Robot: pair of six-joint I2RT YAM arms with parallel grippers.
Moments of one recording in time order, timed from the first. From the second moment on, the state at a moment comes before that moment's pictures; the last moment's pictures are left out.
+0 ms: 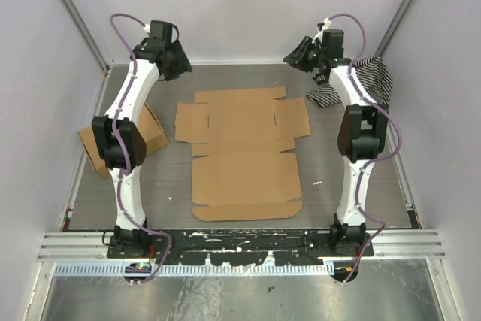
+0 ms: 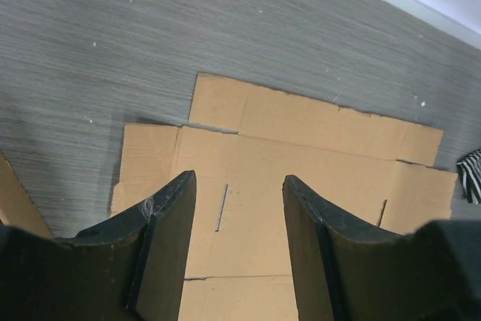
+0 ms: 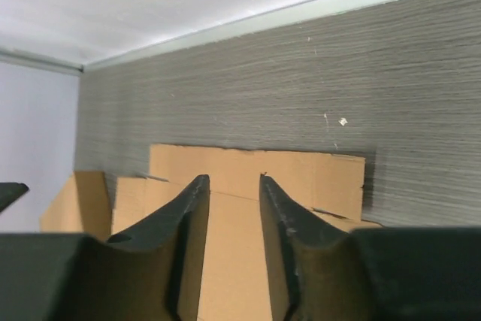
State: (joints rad) left arm -0.20 2.11 2.16 -0.81 -0.03 -0.58; right arm 0.04 2.20 1.96 -0.23 -0.48 0.57
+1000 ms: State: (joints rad) left arm -0.20 2.37 2.29 -0.93 0.01 -0.55; right arm 0.14 2.35 2.02 -0.48 -0.18 0.39
